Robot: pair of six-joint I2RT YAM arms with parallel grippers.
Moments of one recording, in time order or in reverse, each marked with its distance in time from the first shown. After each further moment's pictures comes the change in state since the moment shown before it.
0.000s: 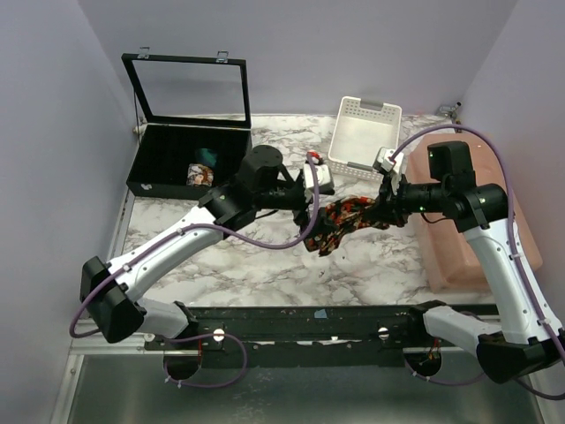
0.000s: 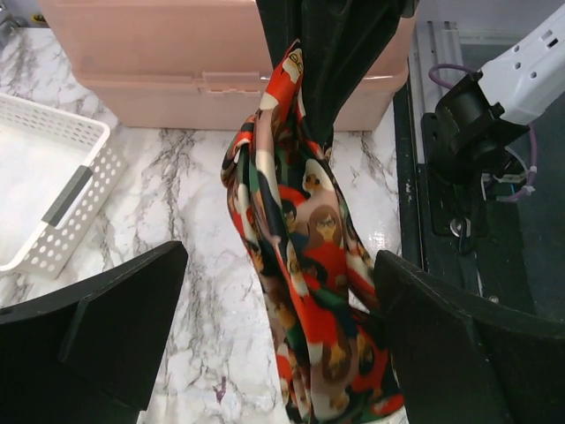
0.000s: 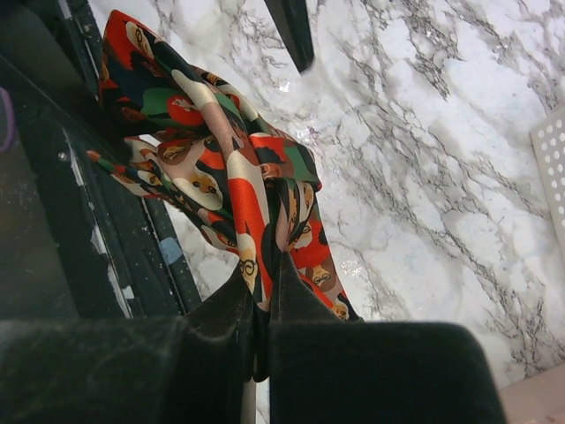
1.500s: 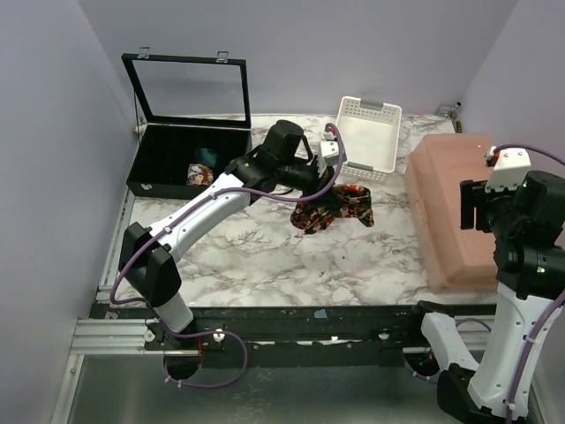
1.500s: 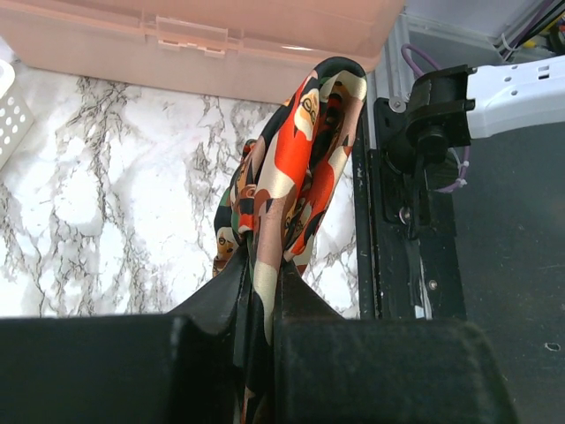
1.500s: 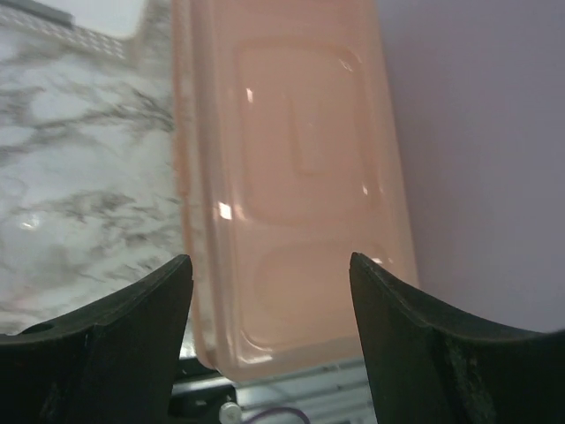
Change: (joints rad) left arm 0.066 0.312 0.267 -0.175 0.200 -0.086; right arm -0.496 -0.268 0.120 -0.043 0.711 0.203
